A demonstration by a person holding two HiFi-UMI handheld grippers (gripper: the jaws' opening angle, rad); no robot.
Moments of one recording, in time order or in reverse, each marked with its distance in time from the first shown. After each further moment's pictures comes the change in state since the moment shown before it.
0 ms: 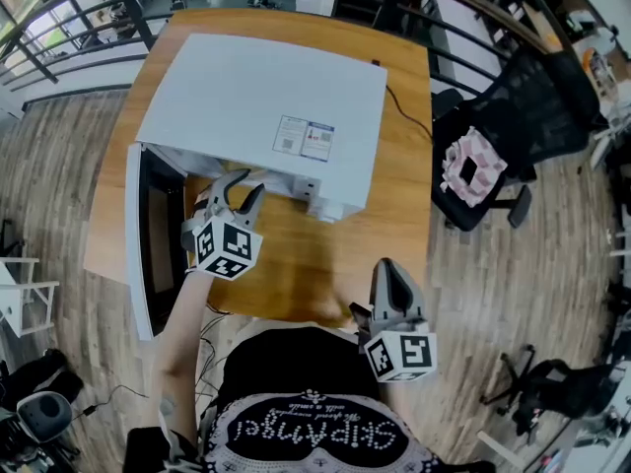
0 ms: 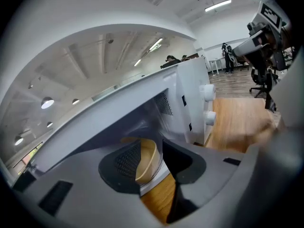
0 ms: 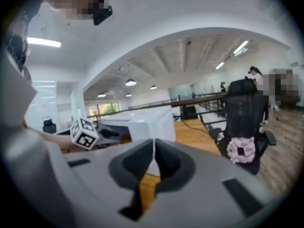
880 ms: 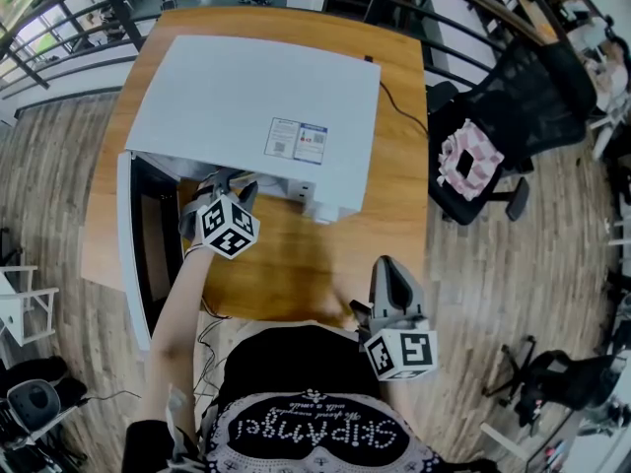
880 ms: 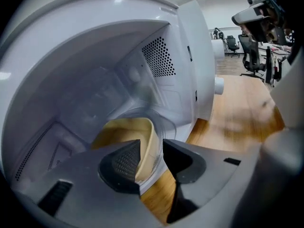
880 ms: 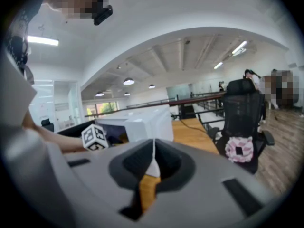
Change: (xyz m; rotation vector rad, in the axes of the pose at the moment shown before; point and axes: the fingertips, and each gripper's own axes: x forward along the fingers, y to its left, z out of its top) left arm 0.061 -0.011 -0.058 0.102 0.199 -0.126; right arm 0.007 -0.006 -0.001 0.005 0.013 -0.025
